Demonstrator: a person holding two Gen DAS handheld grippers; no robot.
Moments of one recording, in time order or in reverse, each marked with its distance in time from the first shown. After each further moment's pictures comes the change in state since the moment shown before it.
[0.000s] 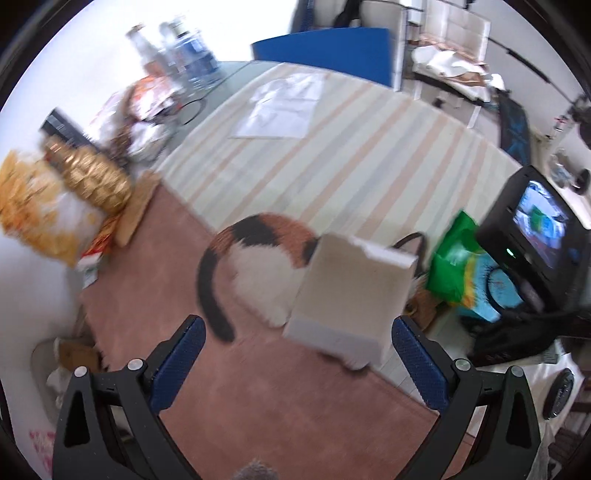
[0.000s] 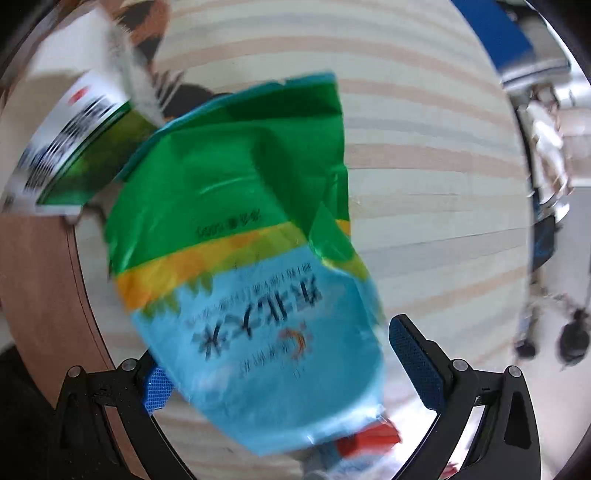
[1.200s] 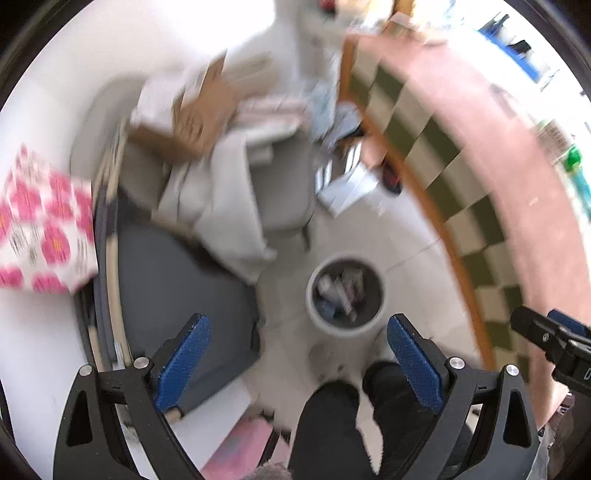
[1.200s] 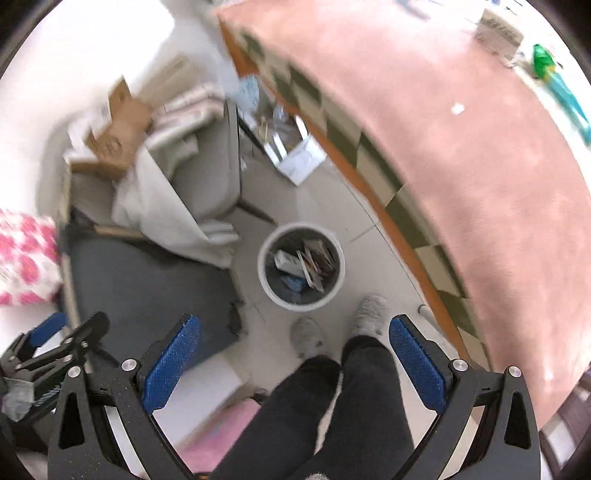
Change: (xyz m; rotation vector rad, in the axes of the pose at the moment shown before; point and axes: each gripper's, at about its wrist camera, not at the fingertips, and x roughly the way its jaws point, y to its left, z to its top) left arm -0.075 0.320 -0.482 -0.484 0.139 0.037; right arm -0.072 0.538 -0.221 0.353 -0.265 0.291
